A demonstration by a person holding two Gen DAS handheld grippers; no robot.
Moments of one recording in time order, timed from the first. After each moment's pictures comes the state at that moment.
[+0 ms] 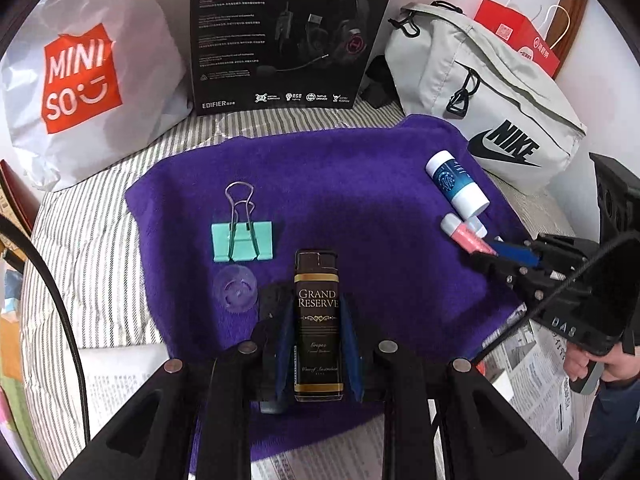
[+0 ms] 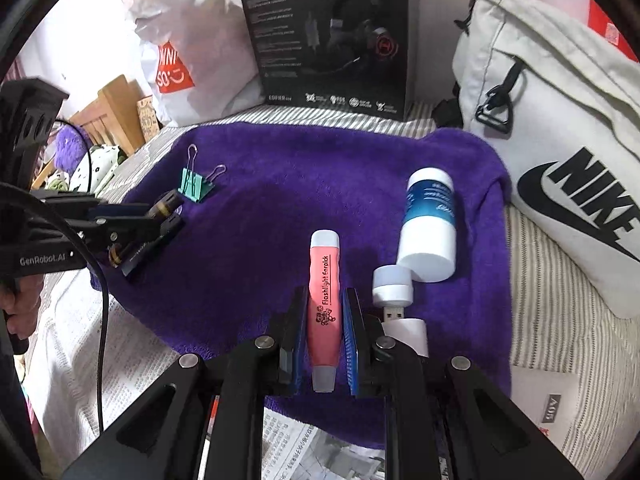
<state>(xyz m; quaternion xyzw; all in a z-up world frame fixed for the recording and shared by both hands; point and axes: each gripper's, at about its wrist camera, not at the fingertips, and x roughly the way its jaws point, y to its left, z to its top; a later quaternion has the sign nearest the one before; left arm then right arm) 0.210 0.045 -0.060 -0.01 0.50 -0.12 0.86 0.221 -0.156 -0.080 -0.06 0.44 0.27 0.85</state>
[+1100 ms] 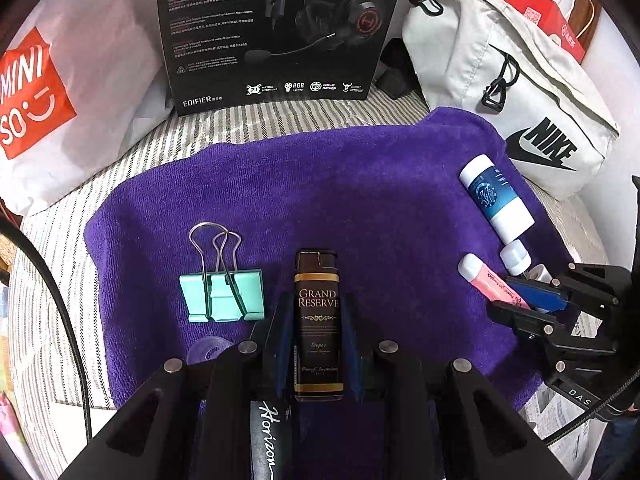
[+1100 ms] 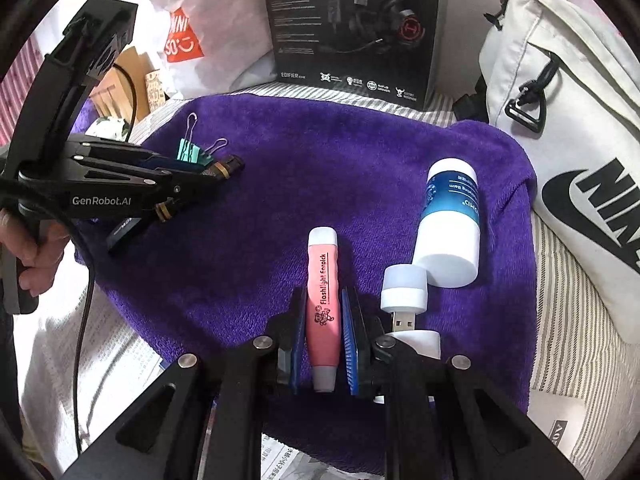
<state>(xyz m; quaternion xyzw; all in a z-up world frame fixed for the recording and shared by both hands) 0.259 0.025 -0.087 0.01 0.51 -0.10 0.85 0.228 -0.144 -0.098 -0.11 0.44 0.28 0.85</state>
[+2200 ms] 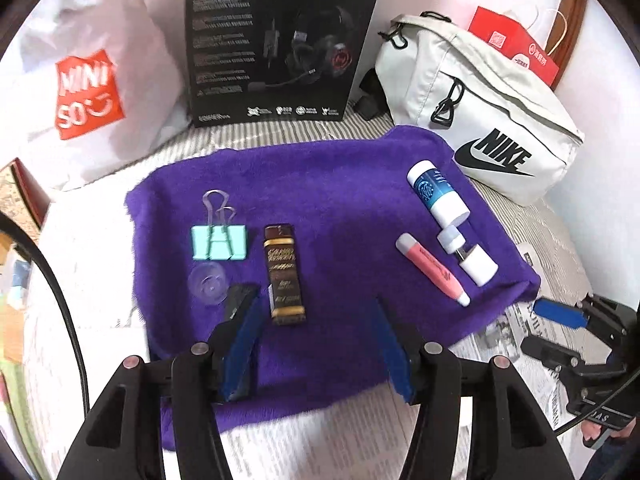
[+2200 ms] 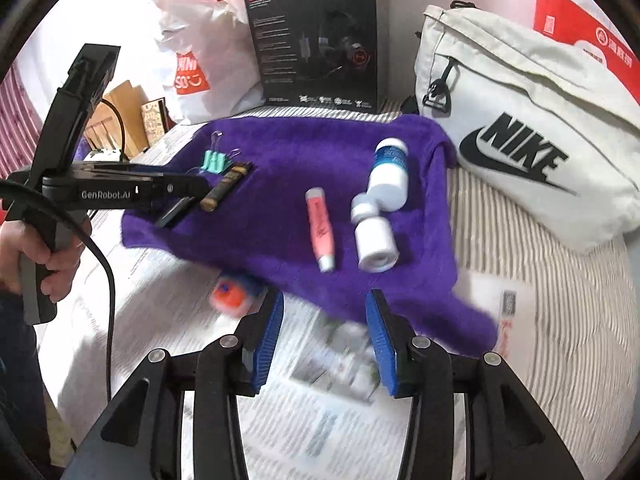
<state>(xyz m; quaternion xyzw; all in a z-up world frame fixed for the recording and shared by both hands) 0.182 0.014 -0.041 -0.02 0.48 -0.08 0.87 0.136 -0.204 -0.060 -0.04 0.43 0.25 0.87</state>
